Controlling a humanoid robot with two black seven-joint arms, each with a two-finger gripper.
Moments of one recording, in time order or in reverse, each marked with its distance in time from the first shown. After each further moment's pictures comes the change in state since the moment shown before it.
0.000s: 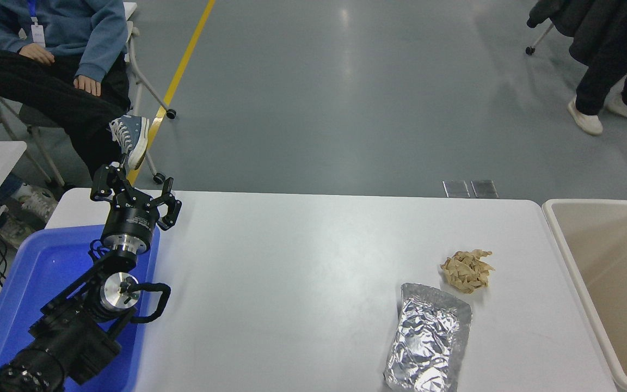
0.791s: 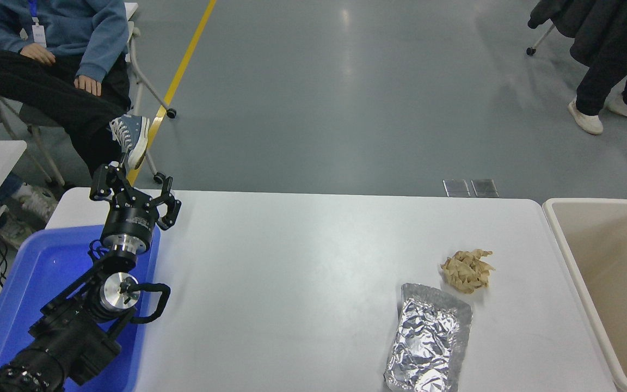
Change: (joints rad) left arm 0.000 0.000 0.000 0.001 0.000 0.000 0.000; right arm -0.481 0.417 0.194 -0.280 0.775 -0.310 -0.269
